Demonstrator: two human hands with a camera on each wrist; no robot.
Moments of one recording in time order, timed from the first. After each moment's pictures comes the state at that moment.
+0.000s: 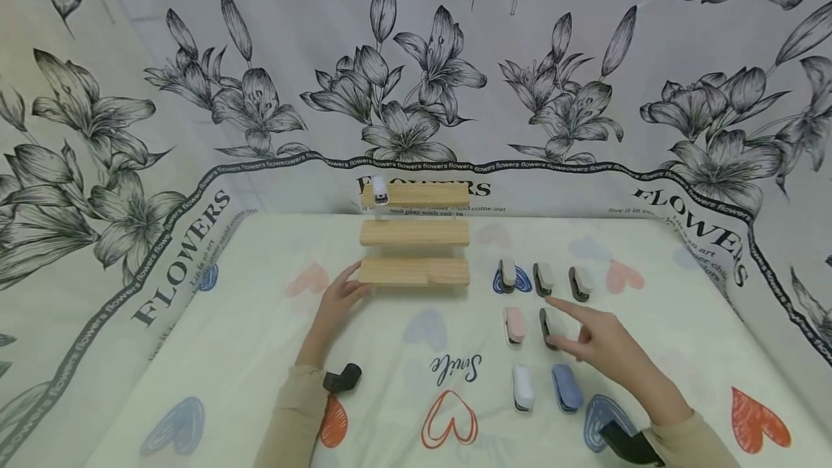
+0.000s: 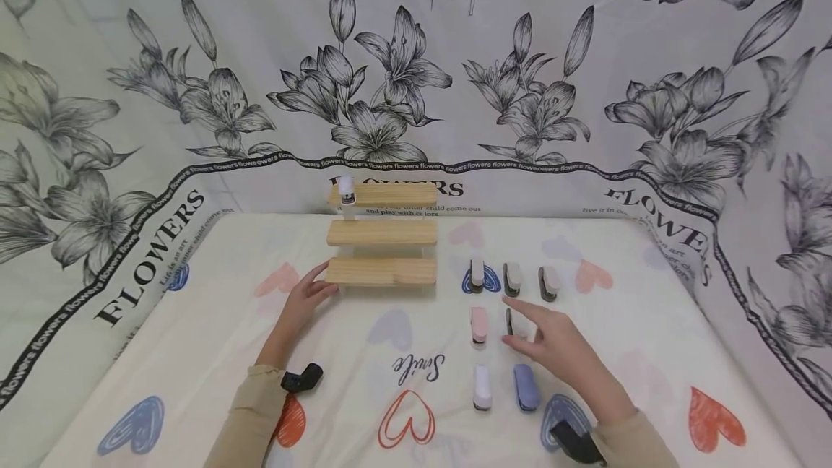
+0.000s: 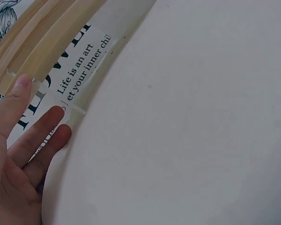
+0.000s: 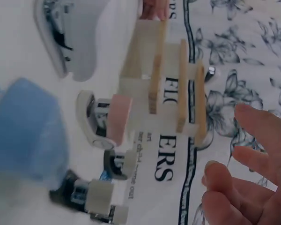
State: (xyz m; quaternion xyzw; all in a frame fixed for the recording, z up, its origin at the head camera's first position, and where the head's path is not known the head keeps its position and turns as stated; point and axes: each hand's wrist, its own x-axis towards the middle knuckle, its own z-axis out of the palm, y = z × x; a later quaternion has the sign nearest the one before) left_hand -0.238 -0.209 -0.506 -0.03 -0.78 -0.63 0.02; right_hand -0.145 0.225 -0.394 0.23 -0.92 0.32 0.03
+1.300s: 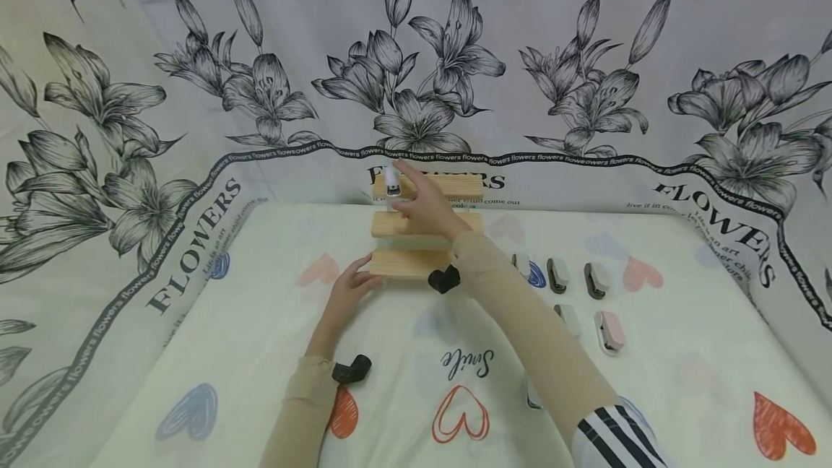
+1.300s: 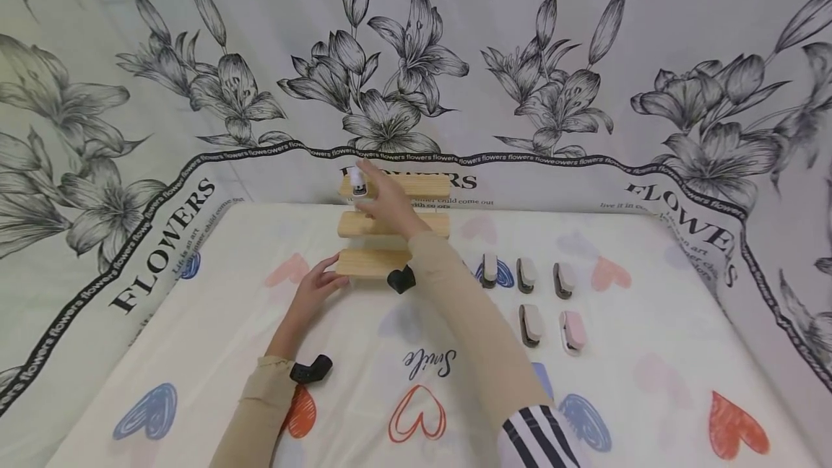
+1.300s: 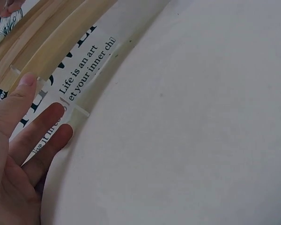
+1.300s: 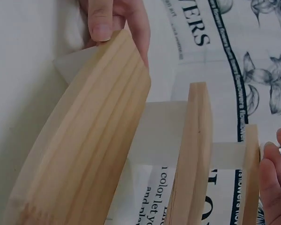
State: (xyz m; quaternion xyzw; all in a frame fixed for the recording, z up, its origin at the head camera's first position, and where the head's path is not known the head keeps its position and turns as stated) left_hand -0.243 -0.211 -0.504 -0.05 -0.78 -0.62 0.02; right_hand -0.342 -0.017 -0.356 0.27 -0.81 0.52 -0.05
